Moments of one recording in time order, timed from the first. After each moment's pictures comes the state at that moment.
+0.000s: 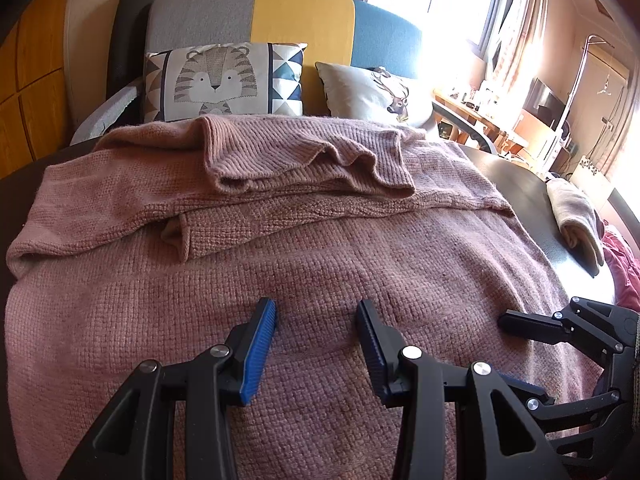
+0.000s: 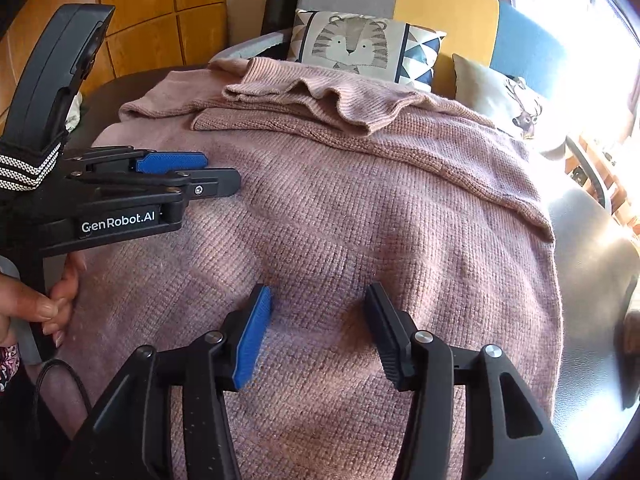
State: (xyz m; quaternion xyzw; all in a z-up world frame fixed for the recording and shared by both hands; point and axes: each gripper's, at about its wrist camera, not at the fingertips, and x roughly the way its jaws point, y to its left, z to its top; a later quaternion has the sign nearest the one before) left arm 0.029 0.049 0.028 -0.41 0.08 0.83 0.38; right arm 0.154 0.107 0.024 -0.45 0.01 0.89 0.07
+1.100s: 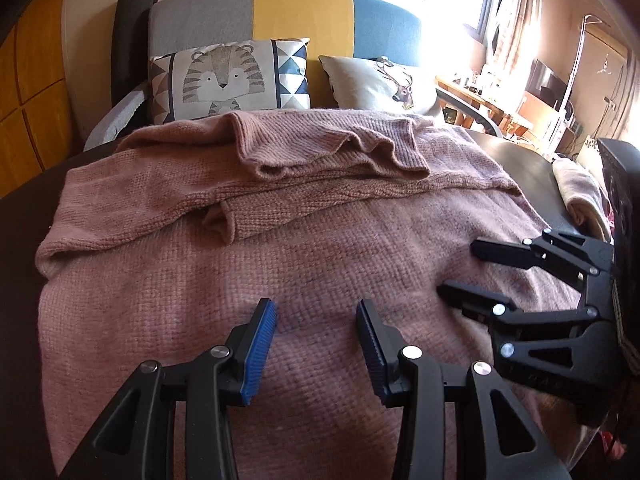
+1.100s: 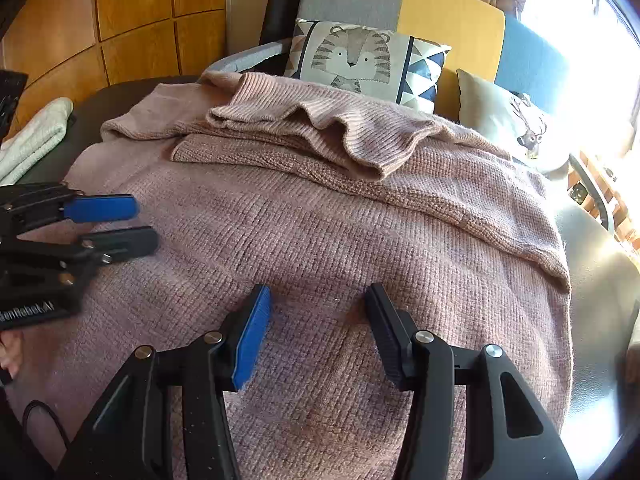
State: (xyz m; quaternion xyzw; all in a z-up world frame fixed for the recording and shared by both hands) left arm 0.027 0.015 0.033 -0.41 0.12 0.83 0.37; right arm 0.107 0.109 0.022 -0.43 -0.01 0.90 0.08
